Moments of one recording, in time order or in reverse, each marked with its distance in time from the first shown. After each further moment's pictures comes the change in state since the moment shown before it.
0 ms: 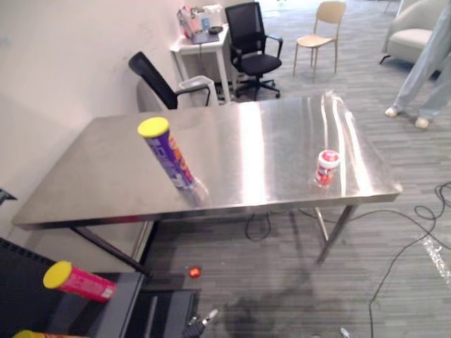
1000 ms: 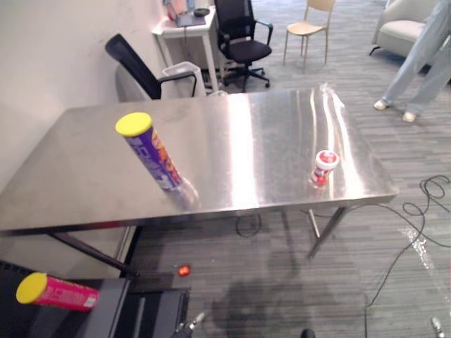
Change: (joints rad) left arm 0.039 0.023 0.157 -0.024 0.032 0.001 -0.012; right arm -0.164 -0.288 -0.625 0.016 0.023 -0.006 -0.077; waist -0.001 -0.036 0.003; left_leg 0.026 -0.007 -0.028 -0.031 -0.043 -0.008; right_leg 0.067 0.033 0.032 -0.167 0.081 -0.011
